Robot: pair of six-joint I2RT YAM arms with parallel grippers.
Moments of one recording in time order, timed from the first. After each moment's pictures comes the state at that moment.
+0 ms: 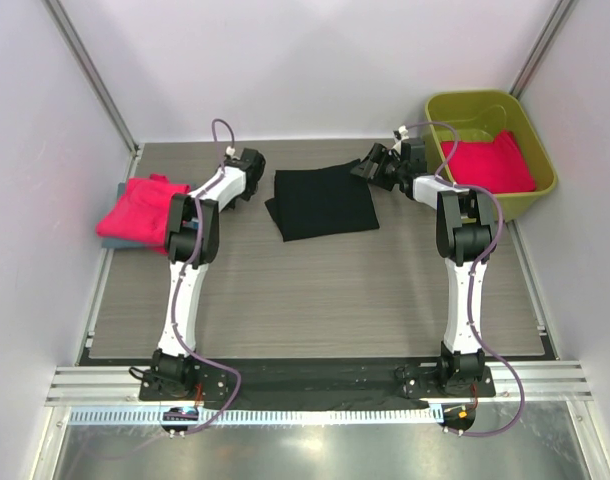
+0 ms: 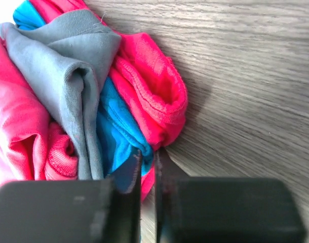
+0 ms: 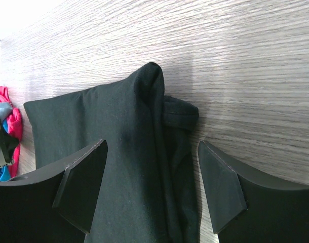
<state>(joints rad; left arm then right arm) -0.26 2.48 2.01 -0.82 -0.89 -0.04 0.10 2.33 1.64 0.15 -0.46 0.55</state>
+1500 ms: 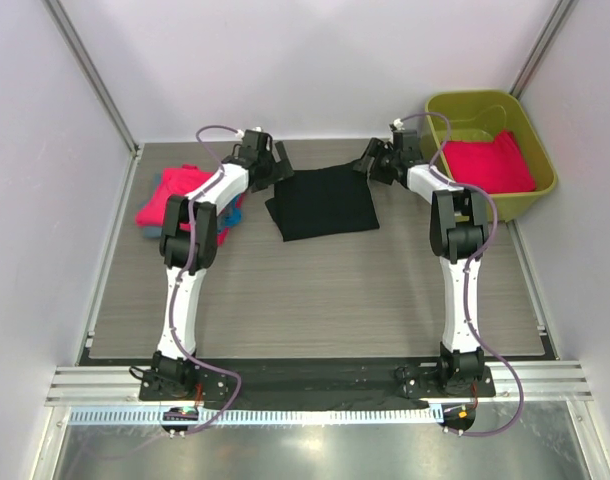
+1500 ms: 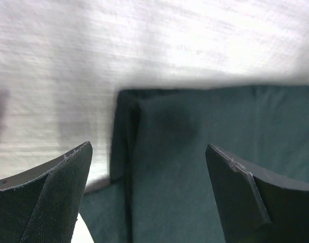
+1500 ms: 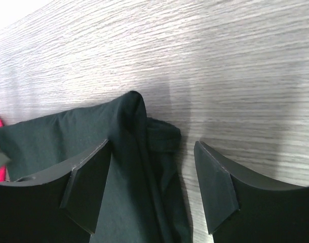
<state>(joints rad) -0.31 2.36 1.94 -0.35 0.04 -0.60 0.13 2.39 1.83 -0.07 -0.30 0.51</state>
